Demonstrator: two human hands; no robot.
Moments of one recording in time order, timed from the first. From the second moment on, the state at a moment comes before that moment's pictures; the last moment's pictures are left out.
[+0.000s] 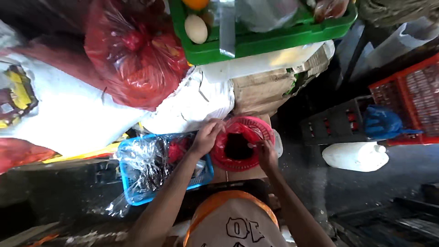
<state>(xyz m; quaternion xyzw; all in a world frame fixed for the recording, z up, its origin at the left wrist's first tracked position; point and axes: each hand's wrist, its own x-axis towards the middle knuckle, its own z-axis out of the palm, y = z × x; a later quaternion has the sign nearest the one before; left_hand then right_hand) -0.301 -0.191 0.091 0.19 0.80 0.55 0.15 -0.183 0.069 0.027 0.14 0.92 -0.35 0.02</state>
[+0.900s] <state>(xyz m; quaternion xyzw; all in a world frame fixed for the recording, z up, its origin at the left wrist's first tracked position) -0.203 -0.263 0.012 0.00 0.72 0.64 0.26 -0.209 0.033 -0.016 0.36 0.67 -0.63 0.12</state>
